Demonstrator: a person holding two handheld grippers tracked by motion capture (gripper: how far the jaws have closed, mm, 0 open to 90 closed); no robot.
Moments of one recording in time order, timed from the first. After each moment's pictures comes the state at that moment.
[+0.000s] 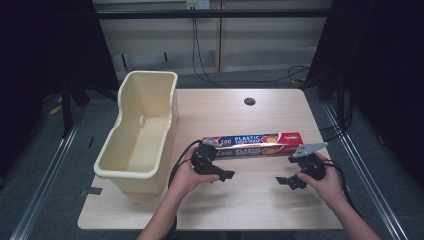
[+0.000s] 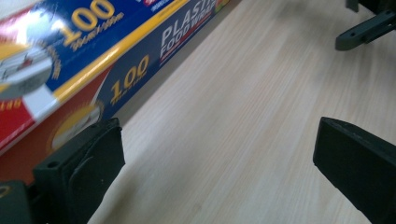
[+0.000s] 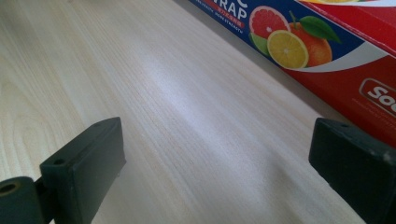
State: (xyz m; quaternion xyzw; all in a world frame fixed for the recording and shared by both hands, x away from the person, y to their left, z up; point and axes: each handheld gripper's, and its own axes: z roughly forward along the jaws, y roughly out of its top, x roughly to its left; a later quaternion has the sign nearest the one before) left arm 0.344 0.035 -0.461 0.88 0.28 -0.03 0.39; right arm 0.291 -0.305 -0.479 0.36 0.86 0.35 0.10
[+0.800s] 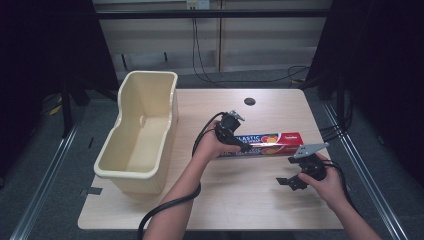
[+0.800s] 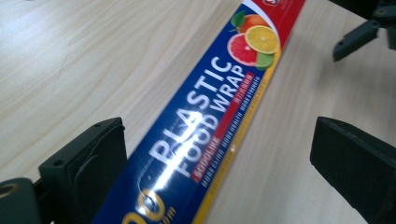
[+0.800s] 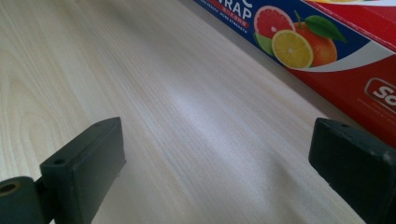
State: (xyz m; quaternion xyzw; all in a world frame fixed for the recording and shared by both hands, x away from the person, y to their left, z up) left arm 0.422 -0.035 -0.441 0.90 0.23 0.01 0.37; right arm 0.289 -0.306 -0.480 0.35 0.86 0.35 0.10
